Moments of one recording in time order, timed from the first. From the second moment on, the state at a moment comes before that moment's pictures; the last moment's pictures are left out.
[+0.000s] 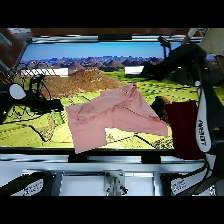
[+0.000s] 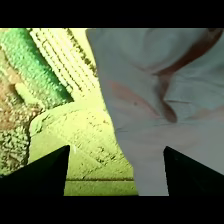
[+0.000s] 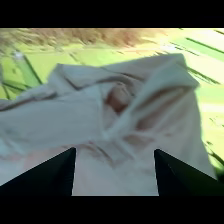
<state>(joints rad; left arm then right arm) -0.05 -1.19 1.08 1.39 -1.20 -1.62 0.03 -1.73 1.84 2.07 -1.33 -1.72</state>
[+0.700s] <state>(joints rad) 0.16 -1.34 0.81 0.95 -1.13 -1.29 -0.37 -1.41 1.34 2.01 -1.64 -1.76</state>
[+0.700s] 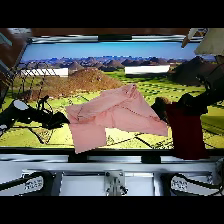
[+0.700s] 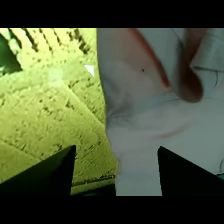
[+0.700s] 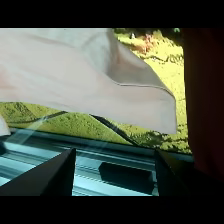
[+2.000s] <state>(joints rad) 0.10 -1.41 0.89 0.89 -1.12 -1.18 -0.45 -1.38 0.93 1.98 -1.42 -1.73</state>
